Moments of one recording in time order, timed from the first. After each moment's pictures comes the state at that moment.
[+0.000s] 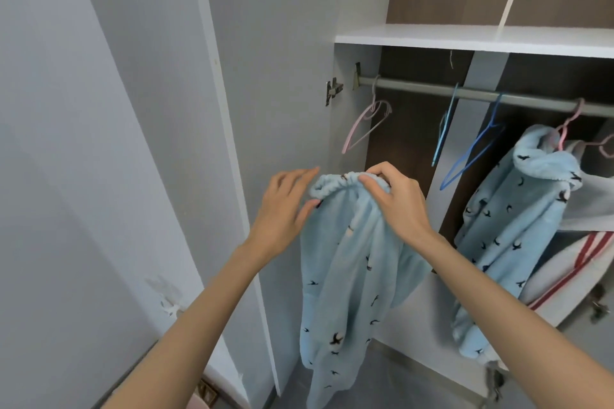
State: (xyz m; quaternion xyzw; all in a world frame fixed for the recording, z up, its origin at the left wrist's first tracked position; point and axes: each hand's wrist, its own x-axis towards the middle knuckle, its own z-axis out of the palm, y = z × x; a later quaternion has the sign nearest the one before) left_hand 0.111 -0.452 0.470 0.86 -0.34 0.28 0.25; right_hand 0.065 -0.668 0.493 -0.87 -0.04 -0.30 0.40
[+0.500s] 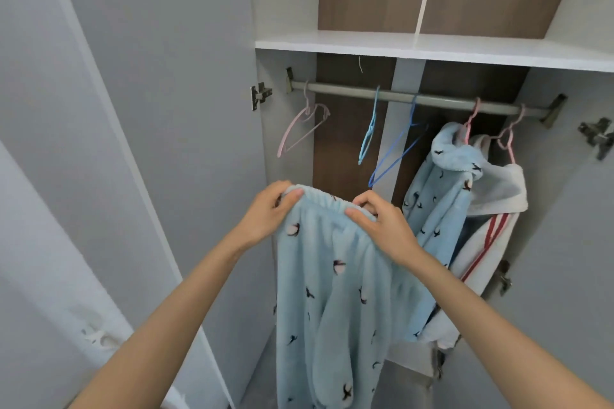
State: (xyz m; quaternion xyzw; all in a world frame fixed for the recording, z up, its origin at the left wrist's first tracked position) left_hand 0.092 -0.569 0.487 0.82 -0.32 0.03 0.48; right_hand -0.004 -0.778 0.473 -0.88 0.01 -0.19 0.44
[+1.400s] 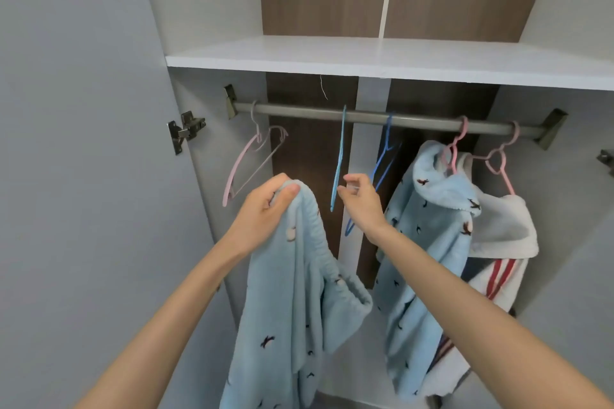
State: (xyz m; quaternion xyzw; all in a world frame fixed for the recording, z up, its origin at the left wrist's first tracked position) left_hand 0.235 -0.688 0.525 0.73 -0.41 0.05 0.54; right_hand 0.212 -0.884 0.482 -0.80 0.21 -0.26 0.49
